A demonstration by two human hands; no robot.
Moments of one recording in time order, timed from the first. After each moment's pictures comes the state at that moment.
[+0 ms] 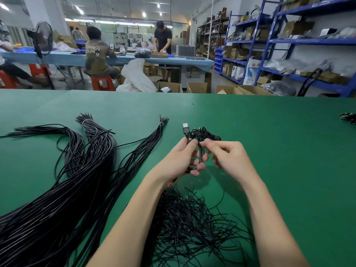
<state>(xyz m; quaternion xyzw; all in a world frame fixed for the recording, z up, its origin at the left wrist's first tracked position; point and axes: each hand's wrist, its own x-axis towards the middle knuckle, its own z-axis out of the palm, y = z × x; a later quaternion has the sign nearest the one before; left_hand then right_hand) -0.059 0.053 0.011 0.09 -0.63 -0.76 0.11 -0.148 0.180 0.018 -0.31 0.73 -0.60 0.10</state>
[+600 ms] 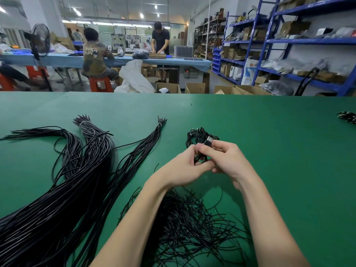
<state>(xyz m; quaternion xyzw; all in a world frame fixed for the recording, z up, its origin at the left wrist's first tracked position) -0.059 0.057 0.007 0.08 -0.85 -0.52 0.07 -0.146 0.179 0.022 -0.26 0.71 -0.62 0.20</state>
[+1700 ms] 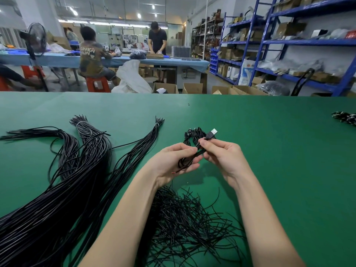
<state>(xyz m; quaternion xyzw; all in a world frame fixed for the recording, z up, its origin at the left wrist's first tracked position) -0.052 0.044 0.017 0.17 -0.51 -0.84 0.07 -0.152 0.174 0.018 -0.18 0.61 -0.74 0.22</state>
